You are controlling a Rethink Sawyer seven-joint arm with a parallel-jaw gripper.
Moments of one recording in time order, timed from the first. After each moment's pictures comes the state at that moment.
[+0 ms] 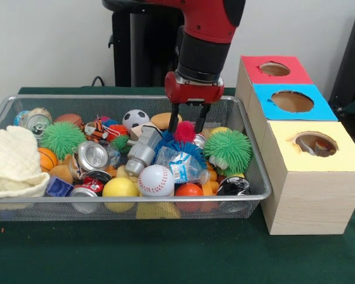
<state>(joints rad) -0.09 -0.55 -0.13 1.74 -0.22 0.25 1.47</state>
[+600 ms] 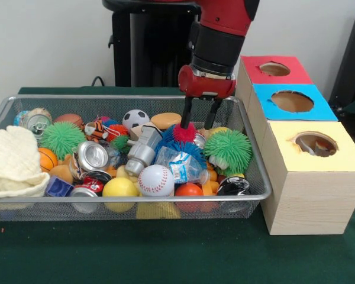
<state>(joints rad) 0.02 -0.55 -0.21 1.78 -0.22 0.12 1.47</state>
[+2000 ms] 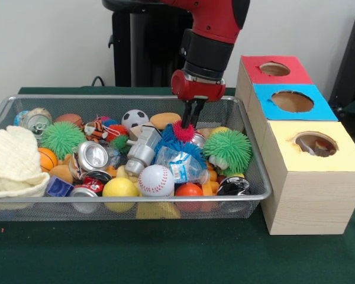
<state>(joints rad) 0.03 -0.49 -0.25 1.83 -0.22 0.01 1.47</state>
